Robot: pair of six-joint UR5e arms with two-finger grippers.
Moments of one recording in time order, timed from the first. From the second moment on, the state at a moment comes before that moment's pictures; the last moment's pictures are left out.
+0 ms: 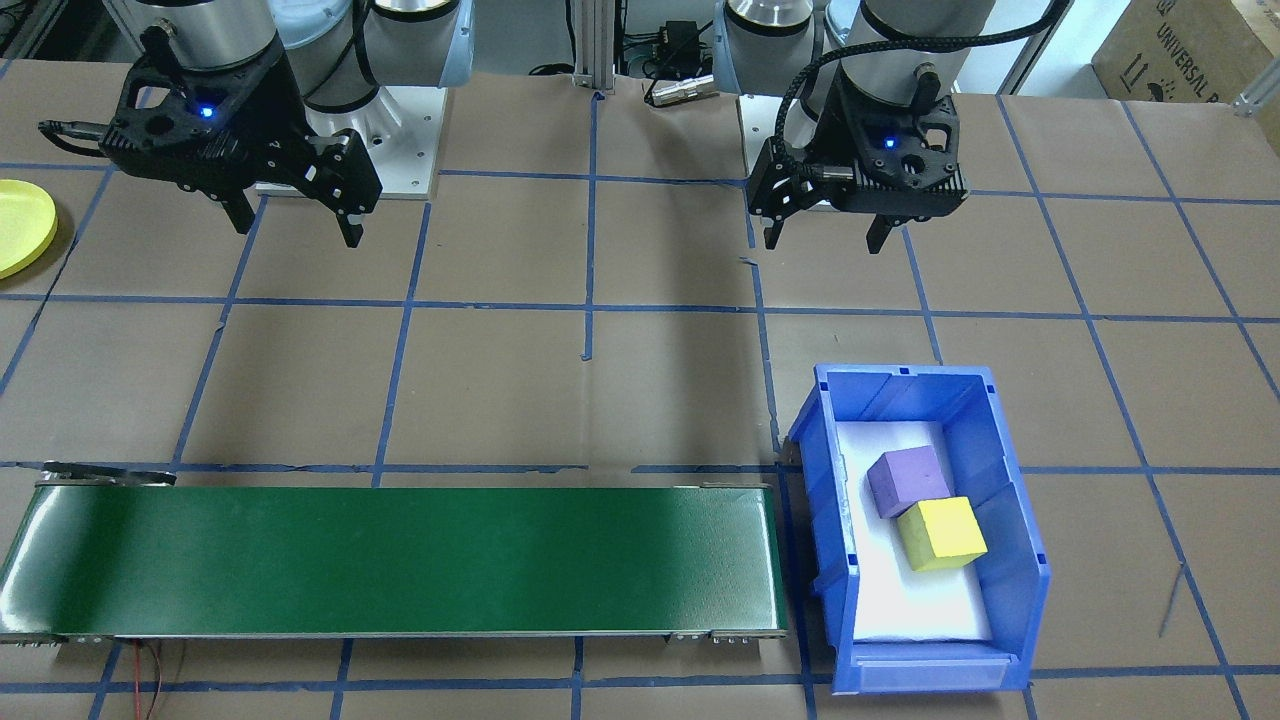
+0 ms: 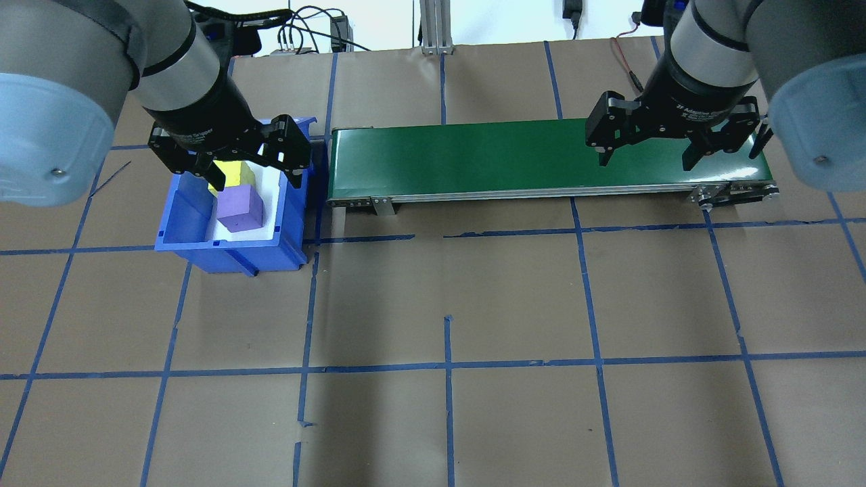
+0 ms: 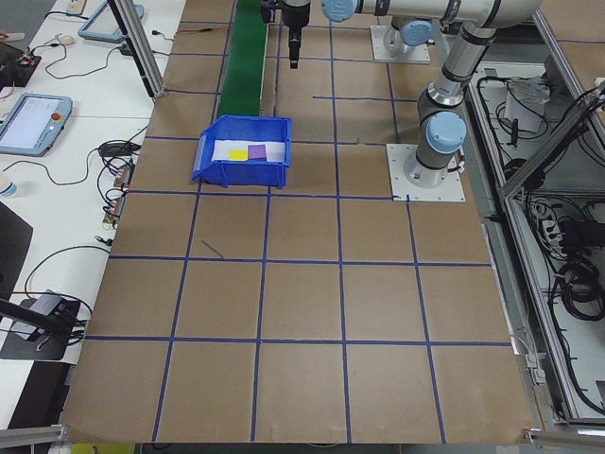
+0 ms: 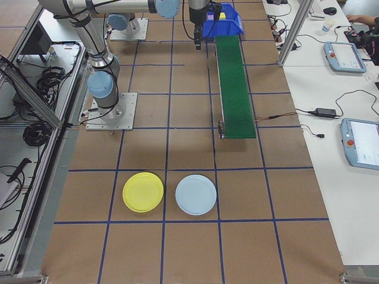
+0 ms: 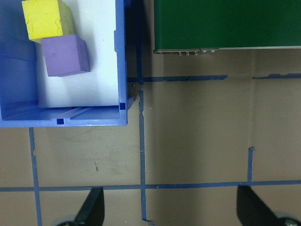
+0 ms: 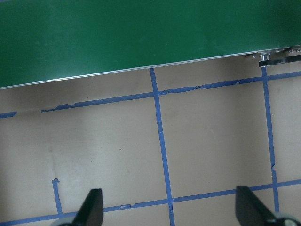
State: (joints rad) left arm -1.64 -1.53 -1.61 -1.54 1.56 -0.05; right arm 1.59 -1.66 1.66 -1.66 -1.59 0.15
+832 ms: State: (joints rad) left arm -1.60 -1.52 -1.60 -1.53 1.57 -0.04; right arm 1.59 -1.66 1.66 -1.66 -1.59 0.15
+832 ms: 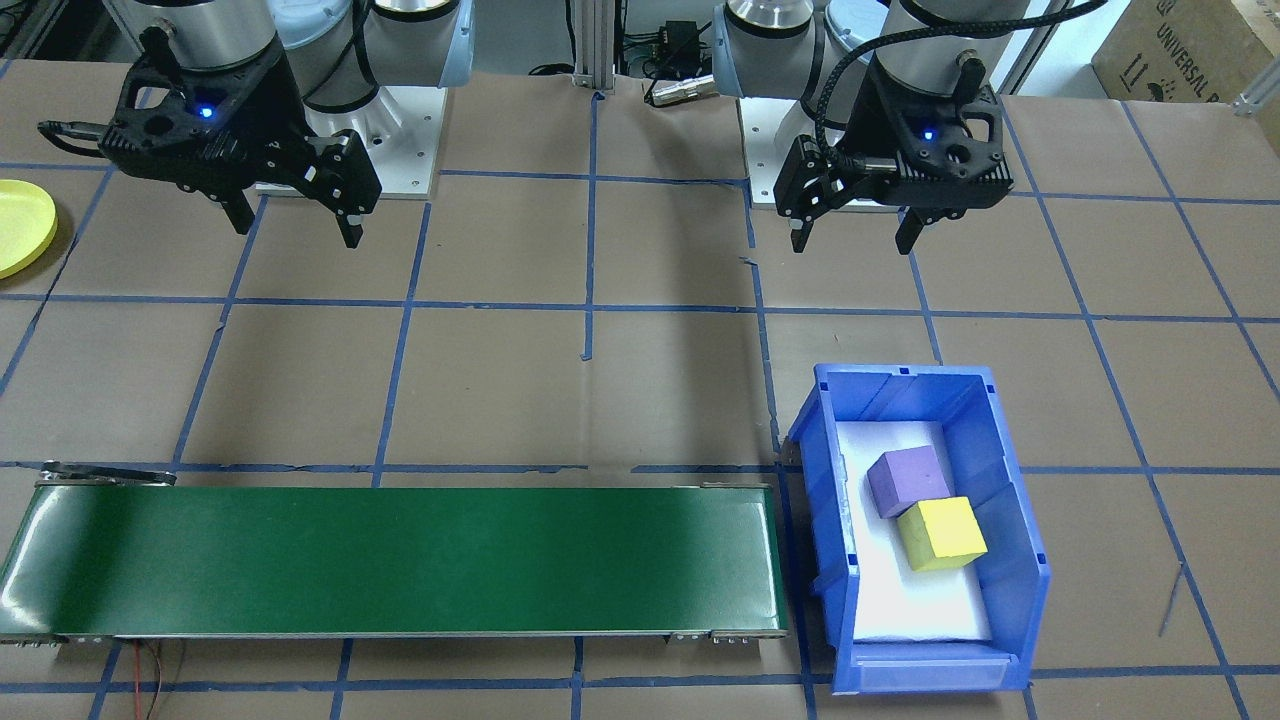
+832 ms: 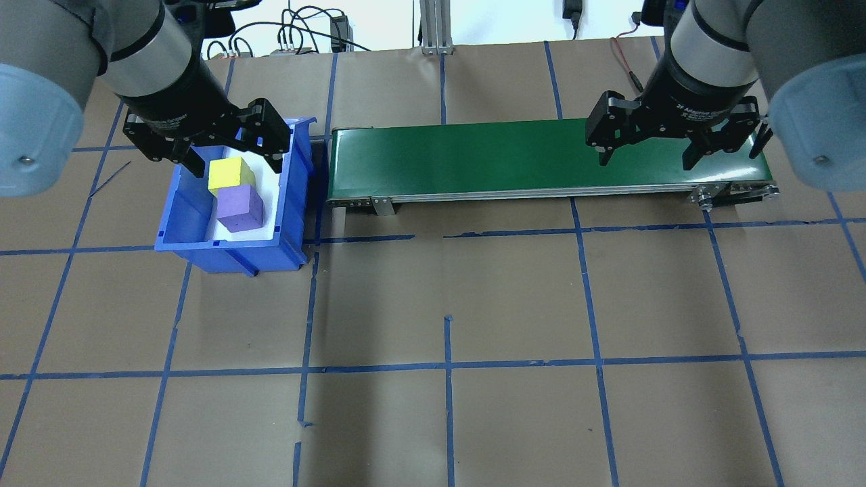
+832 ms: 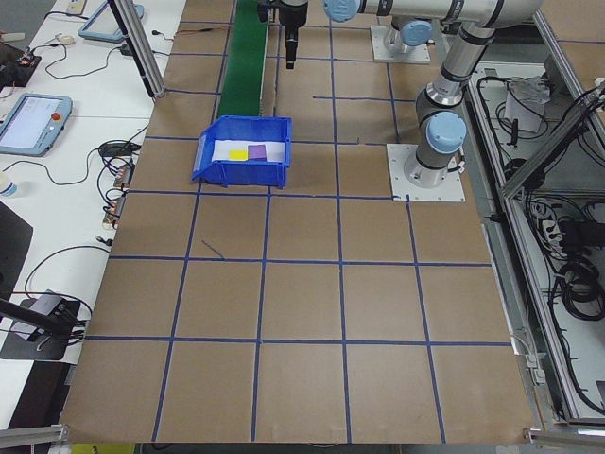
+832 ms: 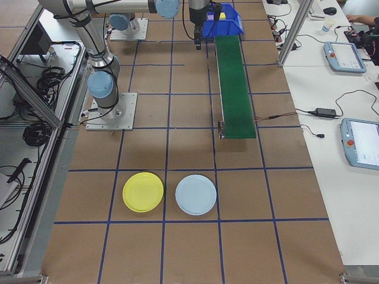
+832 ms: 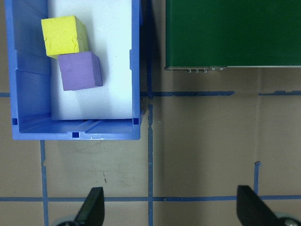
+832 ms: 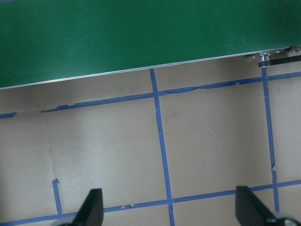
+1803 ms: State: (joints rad) left arm -1.38 -1.73 -1.62 -1.48 1.56 0.05; right arm 1.59 -1.66 1.65 -1.66 -1.59 0.15
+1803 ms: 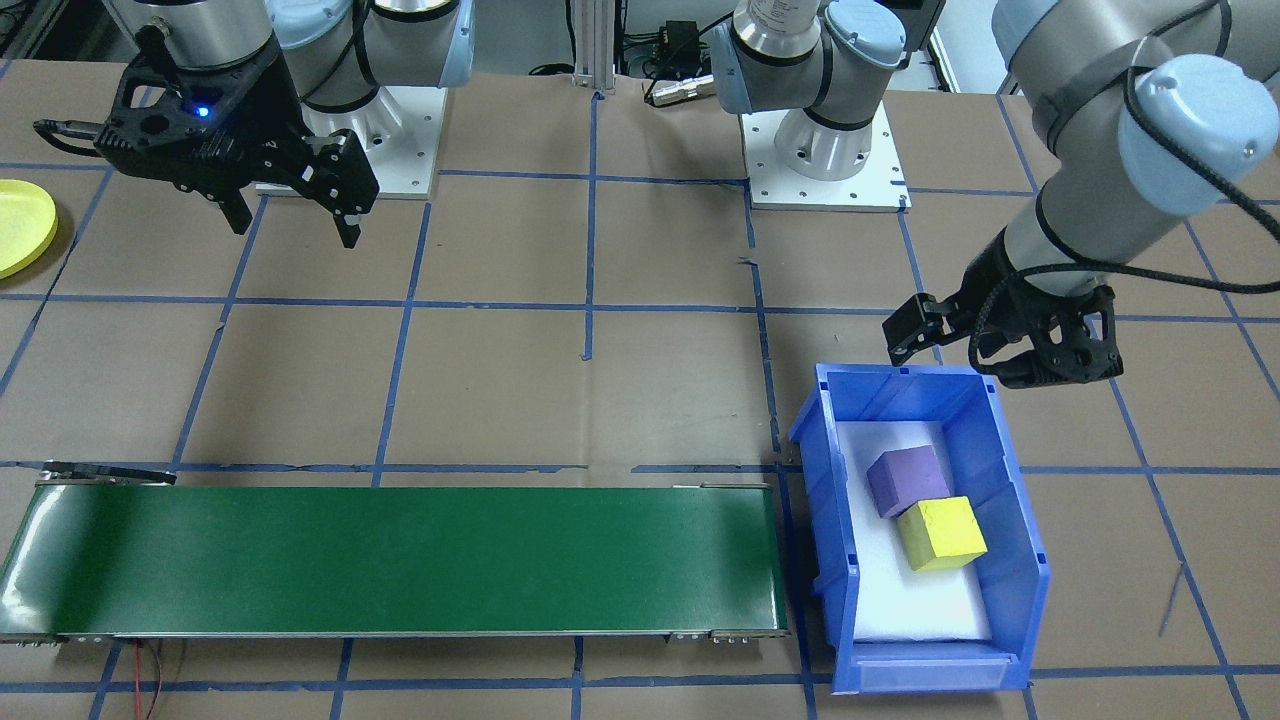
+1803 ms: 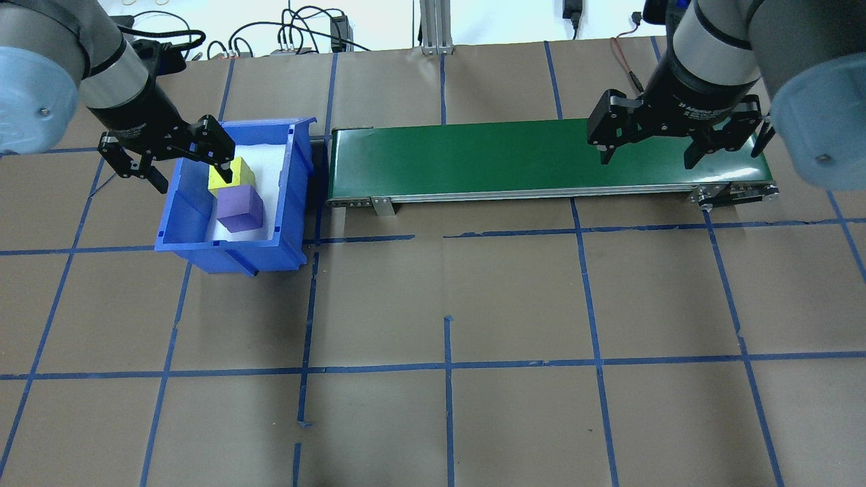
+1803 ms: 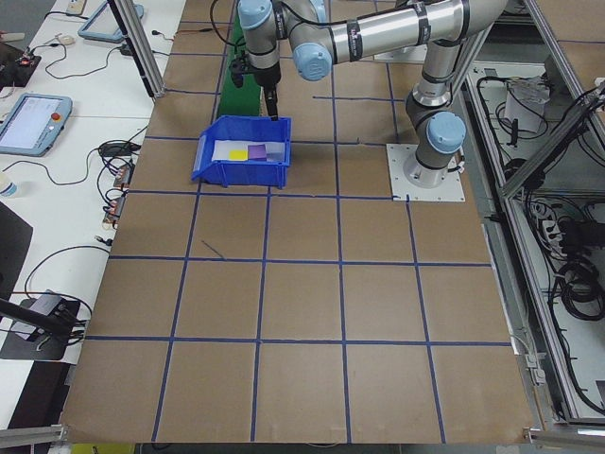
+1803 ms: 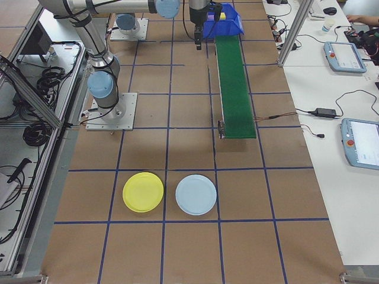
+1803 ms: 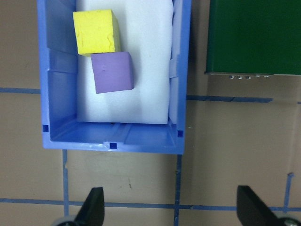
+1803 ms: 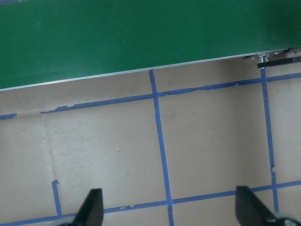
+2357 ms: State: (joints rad) left arm -1.38 -1.81 -1.70 -1.33 1.57 -0.02; right arm 1.59 -1.66 1.65 -1.66 -1.59 0.15
